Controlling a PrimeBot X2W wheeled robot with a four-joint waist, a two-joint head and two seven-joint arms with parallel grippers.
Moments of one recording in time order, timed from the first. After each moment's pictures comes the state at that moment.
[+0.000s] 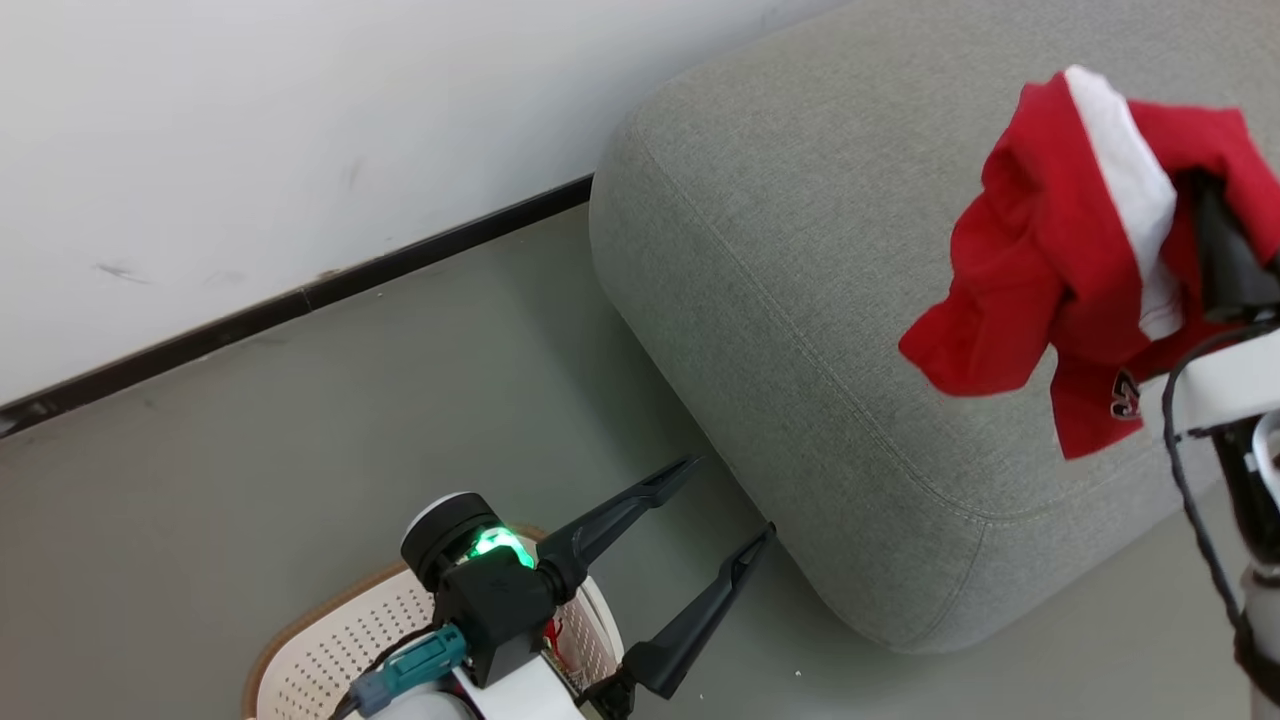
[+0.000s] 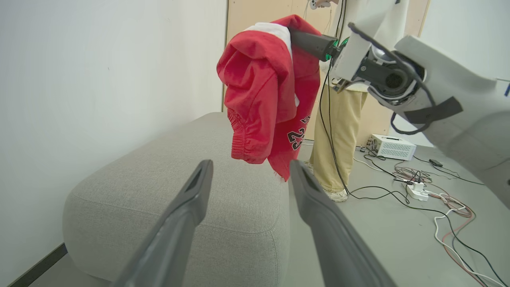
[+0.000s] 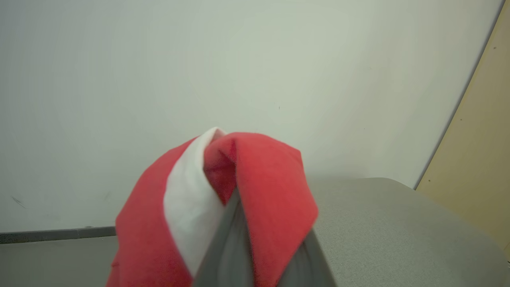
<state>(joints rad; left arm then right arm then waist) -0.37 0.37 -0.83 -0.07 -0.53 -0.11 -0.21 -0.35 -0.16 -0.15 -0.12 0.04 0.13 0.23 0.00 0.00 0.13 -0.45</state>
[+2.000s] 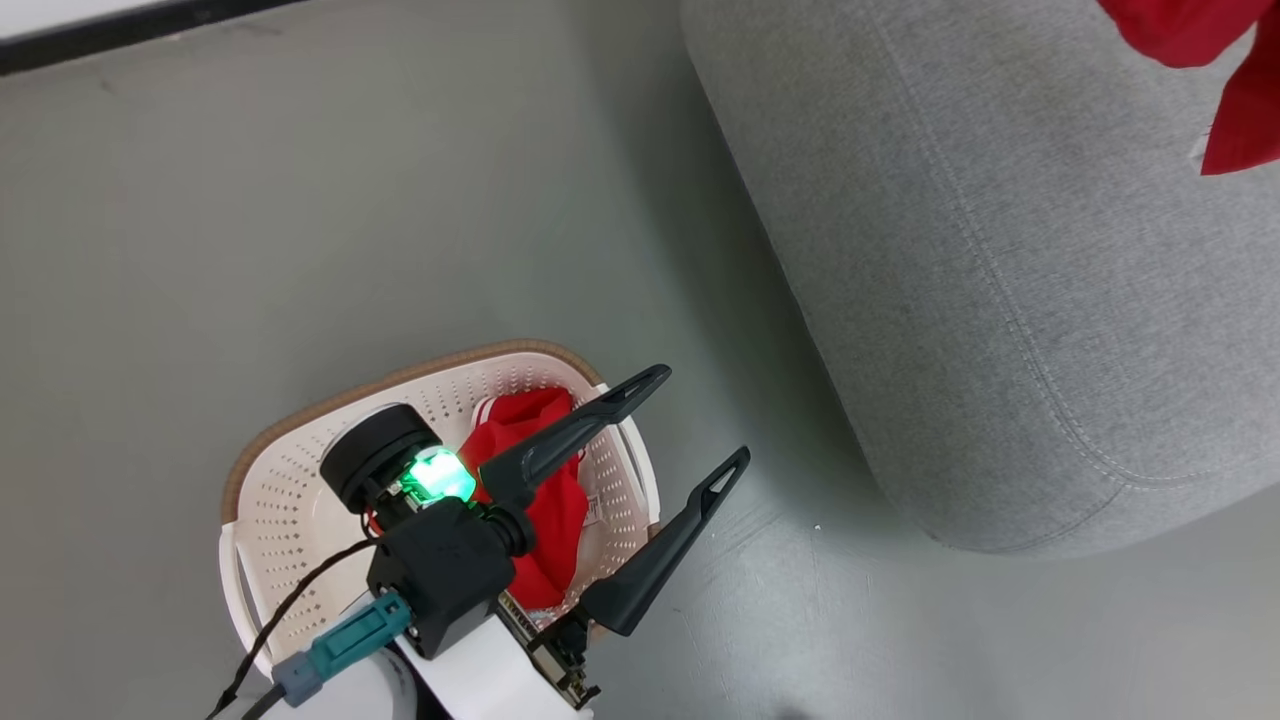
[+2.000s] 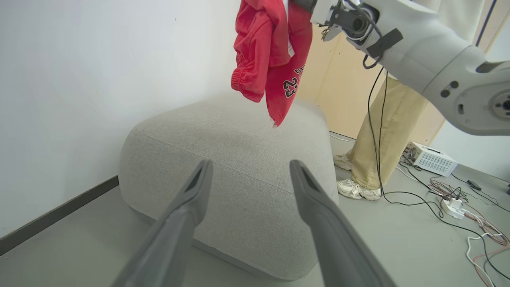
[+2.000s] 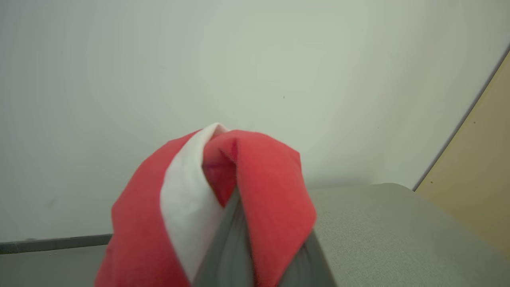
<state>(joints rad) -0.46 0.47 -0.77 -0.24 -0.48 -0.07 -0.10 -0.86 -0.31 -0.28 0.25 0.06 0.13 0.18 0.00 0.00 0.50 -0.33</state>
